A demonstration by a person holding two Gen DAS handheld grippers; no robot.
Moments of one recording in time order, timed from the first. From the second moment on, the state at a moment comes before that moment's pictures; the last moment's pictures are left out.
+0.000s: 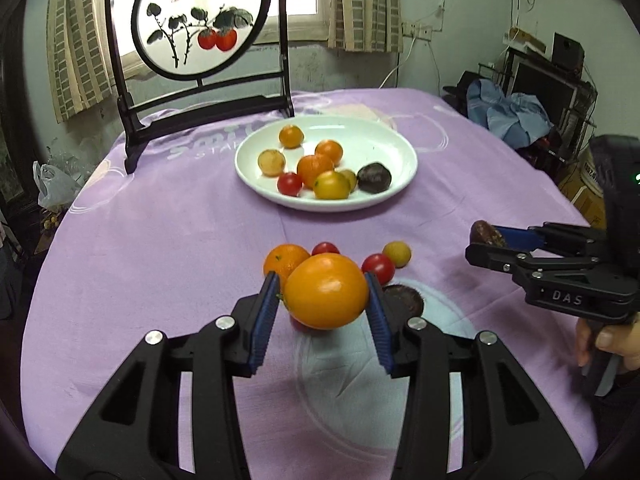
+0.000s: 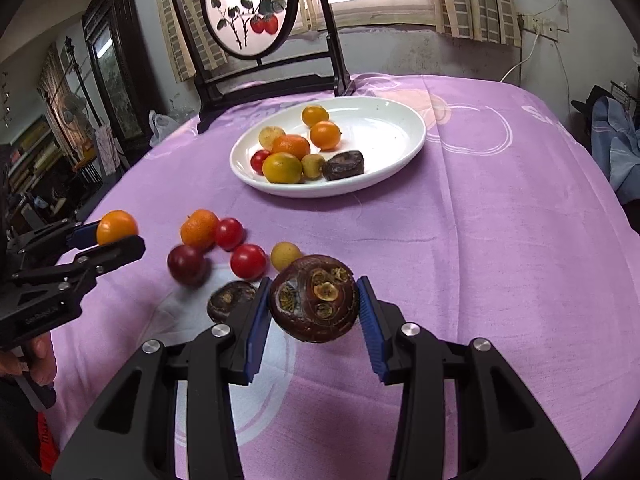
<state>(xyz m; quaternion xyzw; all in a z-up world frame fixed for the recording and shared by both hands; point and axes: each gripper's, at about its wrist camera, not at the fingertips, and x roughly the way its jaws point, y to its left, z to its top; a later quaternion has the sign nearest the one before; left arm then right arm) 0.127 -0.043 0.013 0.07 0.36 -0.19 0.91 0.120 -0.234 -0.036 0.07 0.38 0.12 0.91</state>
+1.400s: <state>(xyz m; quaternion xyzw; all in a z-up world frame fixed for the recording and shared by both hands) 0.302 -0.090 0.004 0.03 0.40 -0.14 0.91 0.266 -0.252 -0.036 0.11 0.38 0.07 0.92</state>
